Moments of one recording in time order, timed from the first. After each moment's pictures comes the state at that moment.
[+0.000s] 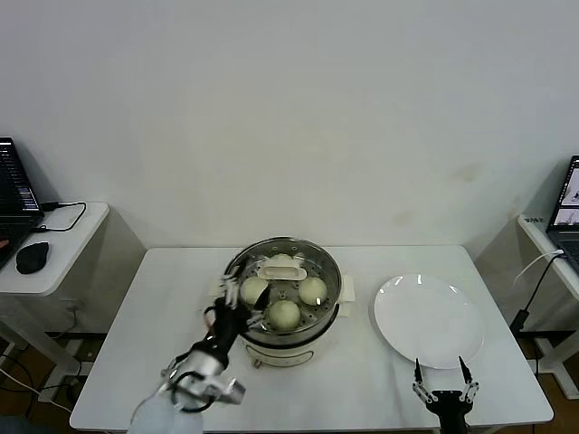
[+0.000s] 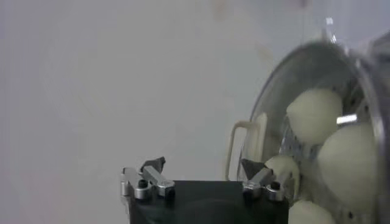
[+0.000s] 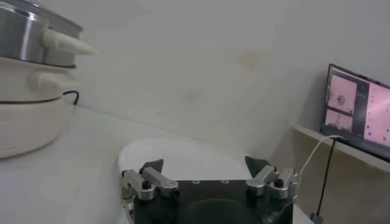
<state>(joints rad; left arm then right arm) 1.35 -1.08 -0.21 -2.18 0.71 0.18 -0.03 -1.69 1.56 0.76 1.80 -0.17 0.35 0.02</state>
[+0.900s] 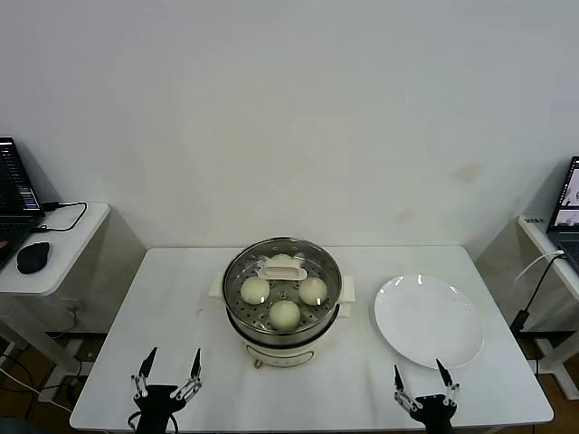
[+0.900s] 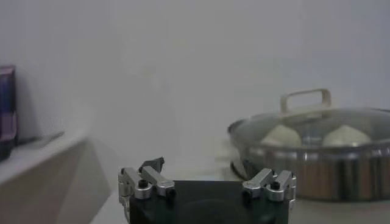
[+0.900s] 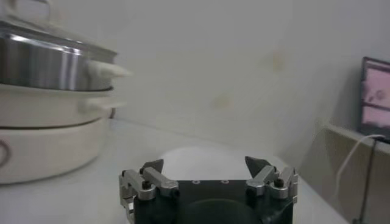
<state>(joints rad) 1.85 -1.19 -0.48 -2.10 -0.21 -0.19 -0.24 -1.79 1.50 0.68 1.92 -0.04 0.26 -0.08</state>
